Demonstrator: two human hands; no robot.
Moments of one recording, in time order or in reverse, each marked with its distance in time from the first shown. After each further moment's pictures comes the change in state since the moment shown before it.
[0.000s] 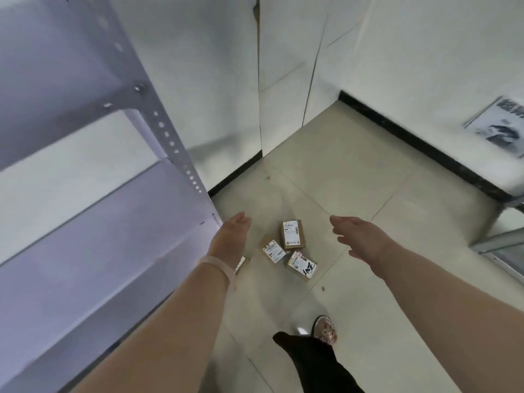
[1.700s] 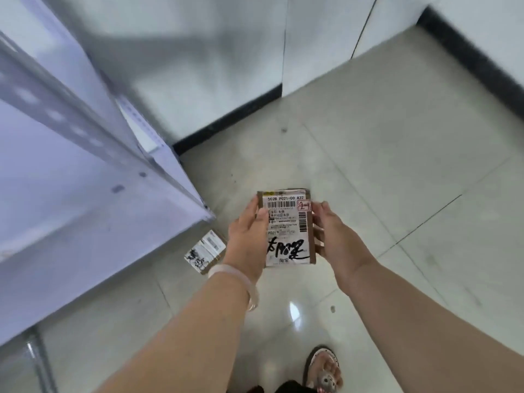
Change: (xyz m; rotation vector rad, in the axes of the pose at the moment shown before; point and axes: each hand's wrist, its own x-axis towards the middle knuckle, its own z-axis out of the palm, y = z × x) left_hand 0.269 -0.154 0.140 -0.326 0.082 -0.069; right_hand 0.323 0.140 0.109 0.072 -0.174 0.070
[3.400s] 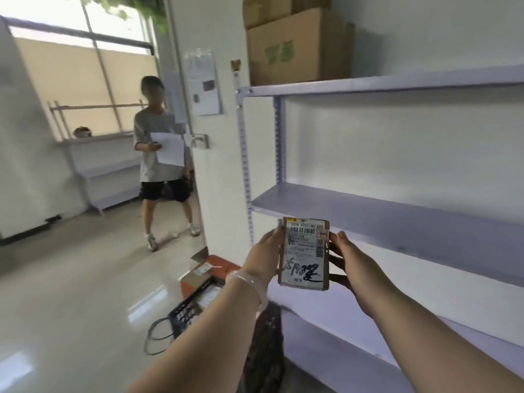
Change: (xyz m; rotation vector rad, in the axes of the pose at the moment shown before) left_hand -0.908 0.035 -0.653 -0.432 0.924 0.584; right_hand -0.889 -0.061 0.546 -0.415 -1.028 -0.844
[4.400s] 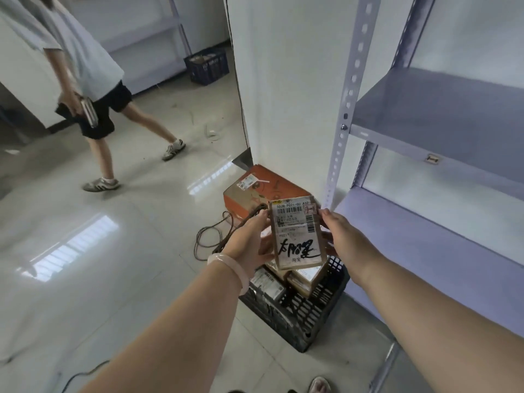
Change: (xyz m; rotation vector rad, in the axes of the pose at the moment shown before) left_hand 0.265 -0.144 -0.215 -0.309 0.172 -0.474; right_hand 0.301 0.155 0.236 -0.152 -0.261 0.415
